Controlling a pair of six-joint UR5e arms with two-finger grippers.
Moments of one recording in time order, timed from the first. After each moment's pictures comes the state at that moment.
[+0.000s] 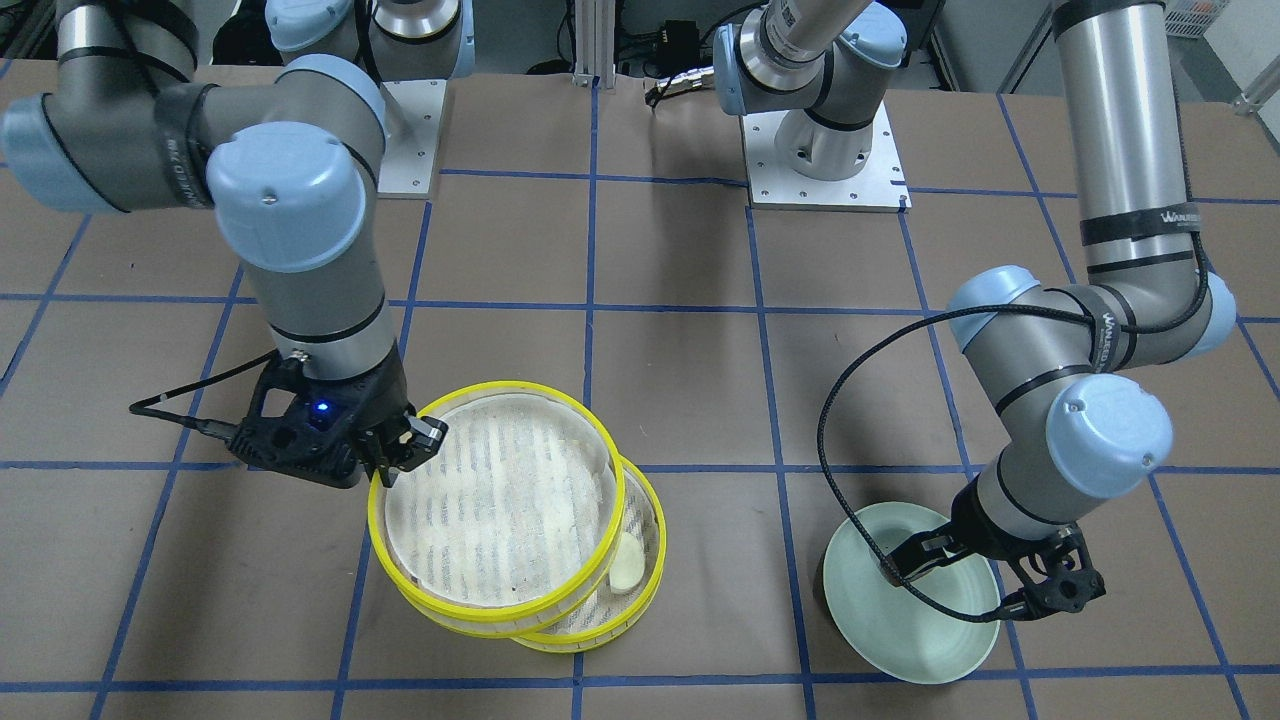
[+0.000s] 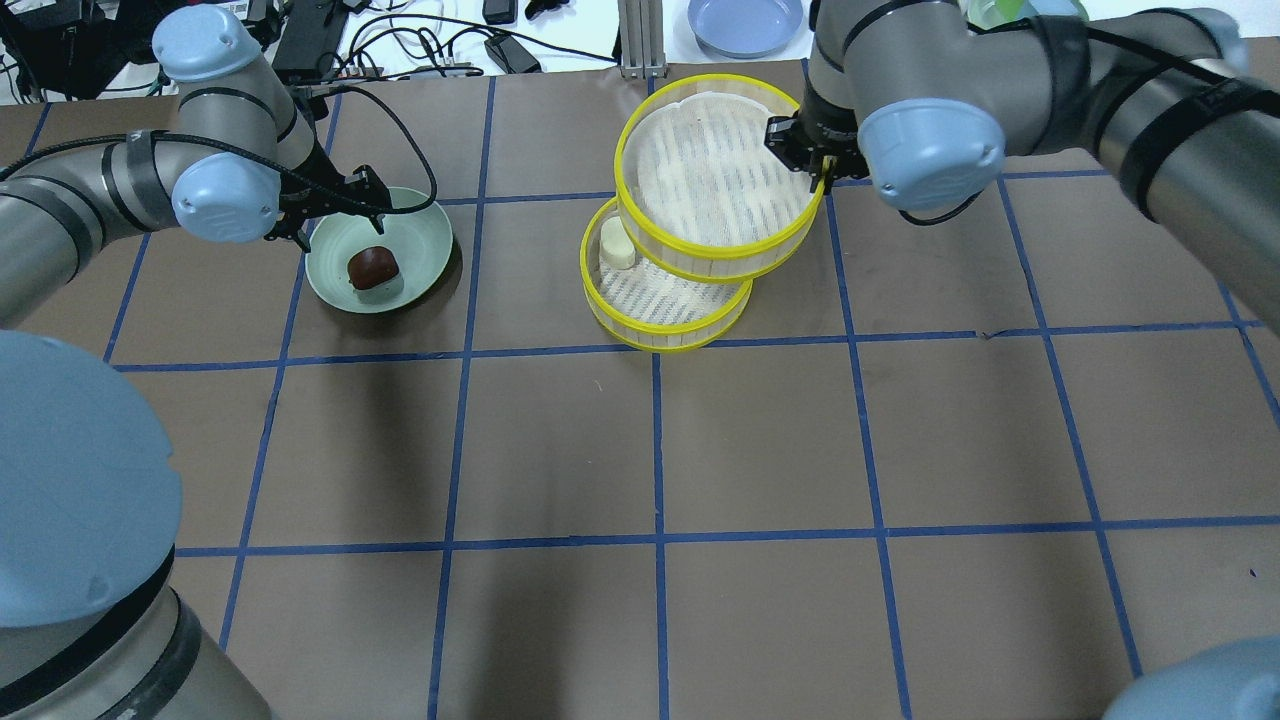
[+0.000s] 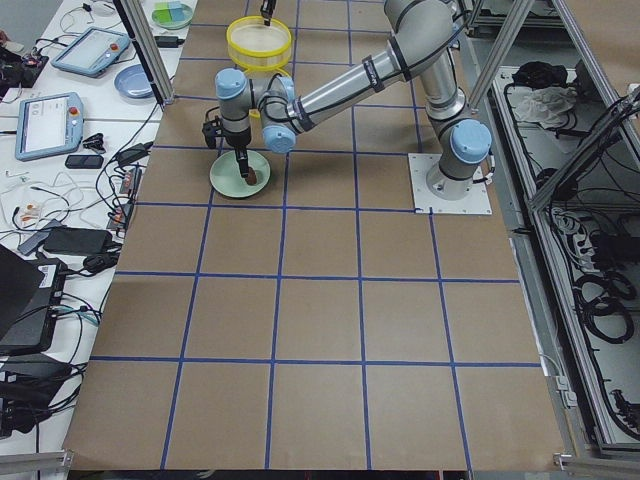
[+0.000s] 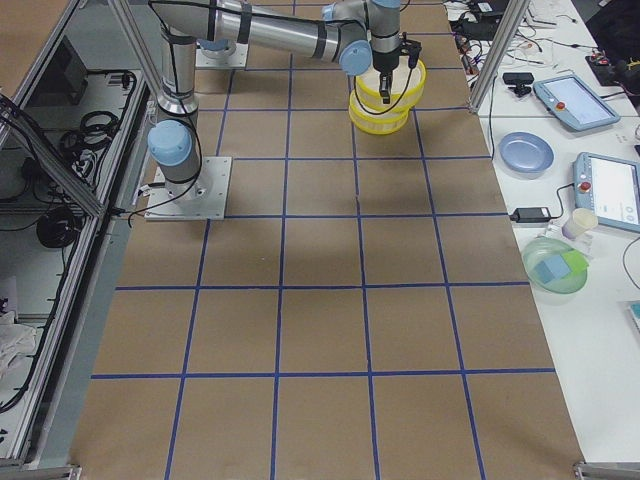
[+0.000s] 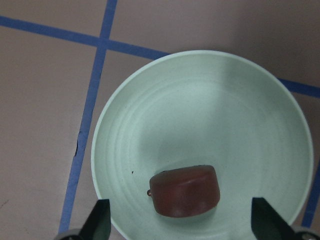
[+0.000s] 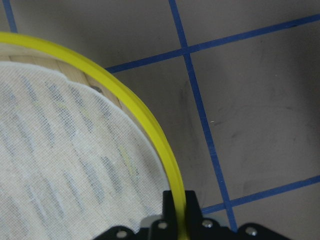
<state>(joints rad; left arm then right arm) -1.38 -2.13 -1.56 -0.98 1.60 -0.11 1.71 -1.24 1.55 -2.05 -1.66 0.40</state>
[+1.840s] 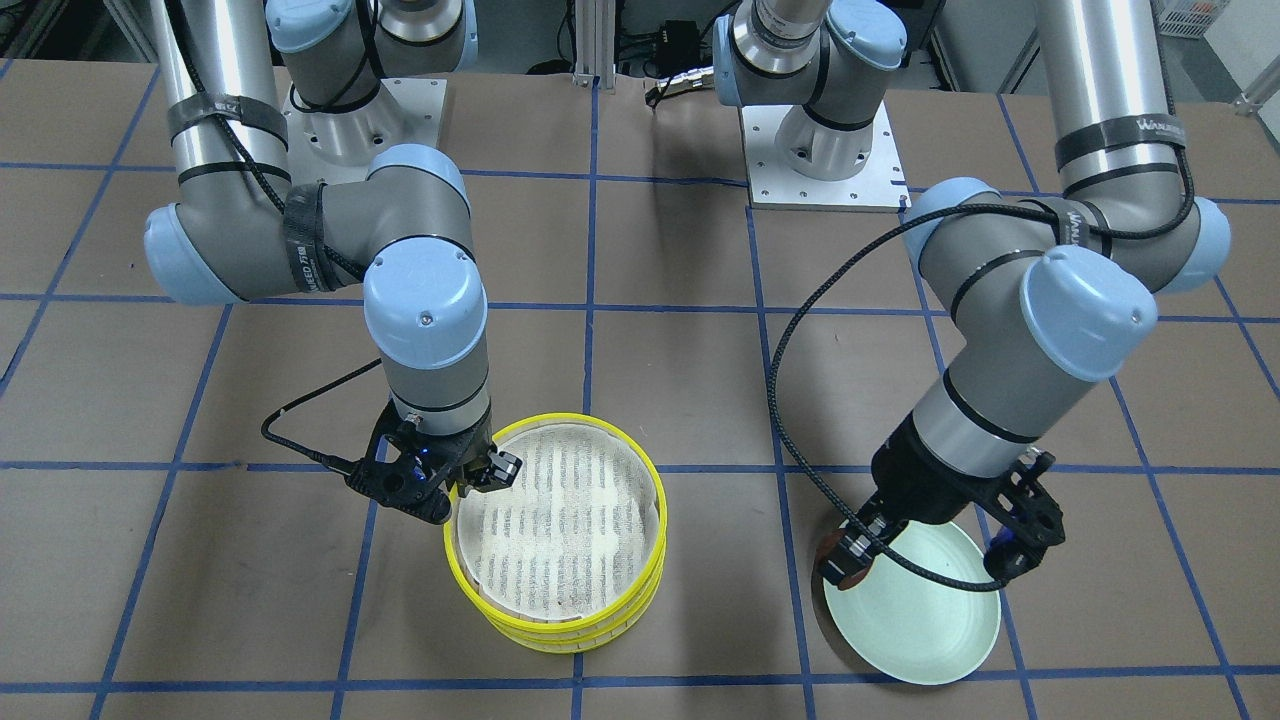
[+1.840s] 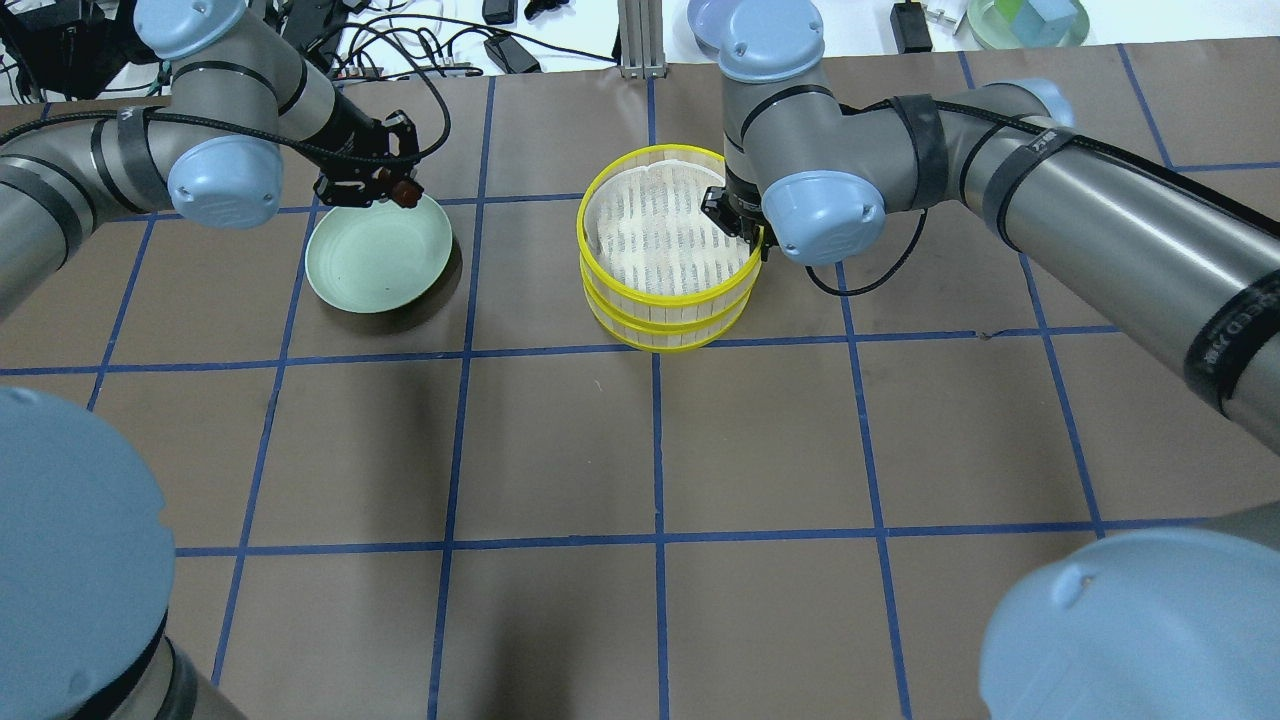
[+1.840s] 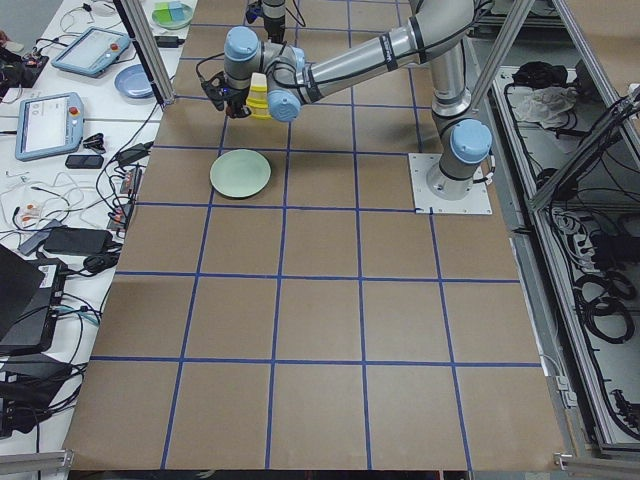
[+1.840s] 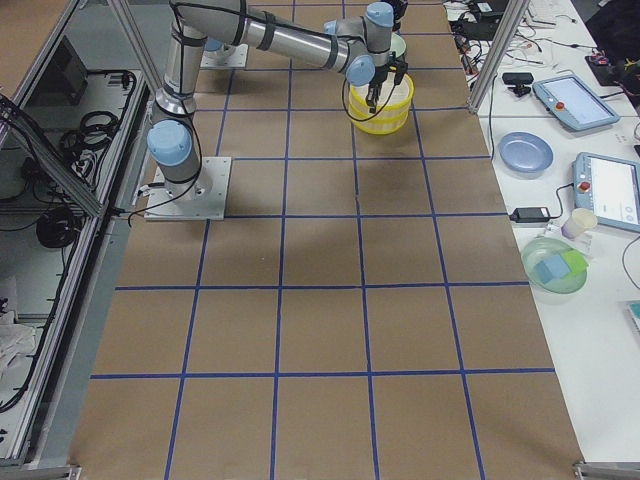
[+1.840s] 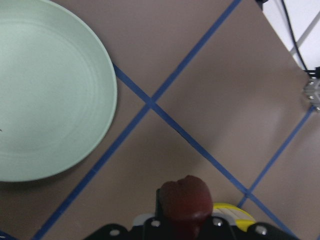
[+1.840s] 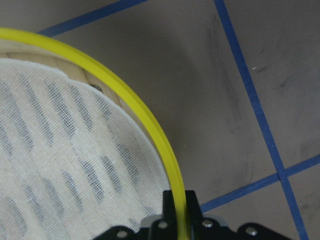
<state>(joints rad) -1.51 -1.97 -1.55 -0.87 1.28 -0.77 1.79 -1.12 1.57 -2.08 -1.66 0.59</state>
